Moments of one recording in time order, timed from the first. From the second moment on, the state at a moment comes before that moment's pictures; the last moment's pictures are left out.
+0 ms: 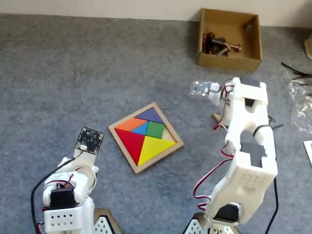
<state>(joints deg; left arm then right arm) -12.5 -104.2 96.0 76.1 -18.7 6.6 21.1 1.2 67.5 88.7</state>
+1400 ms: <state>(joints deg) -12.5 -104.2 96.0 76.1 -18.7 5.2 28.3 -11.6 77.7 80.8</state>
